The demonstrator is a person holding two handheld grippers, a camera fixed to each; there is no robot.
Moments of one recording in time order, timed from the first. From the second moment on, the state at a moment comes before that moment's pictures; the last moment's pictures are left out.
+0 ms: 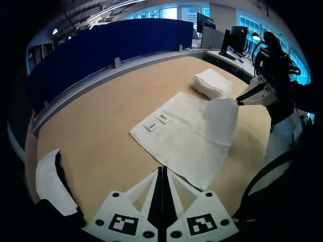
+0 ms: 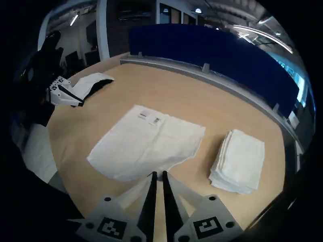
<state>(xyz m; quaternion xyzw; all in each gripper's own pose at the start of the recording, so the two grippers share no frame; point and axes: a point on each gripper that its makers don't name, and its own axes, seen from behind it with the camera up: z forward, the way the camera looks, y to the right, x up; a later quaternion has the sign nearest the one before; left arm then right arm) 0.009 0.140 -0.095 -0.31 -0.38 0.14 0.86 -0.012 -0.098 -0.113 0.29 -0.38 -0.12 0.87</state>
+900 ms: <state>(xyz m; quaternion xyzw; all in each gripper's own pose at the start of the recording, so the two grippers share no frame) 0.005 0.138 -0.100 -0.31 -0.38 0.15 0.86 -0.013 -0.098 -0.116 0.29 -0.38 -0.13 0.87</state>
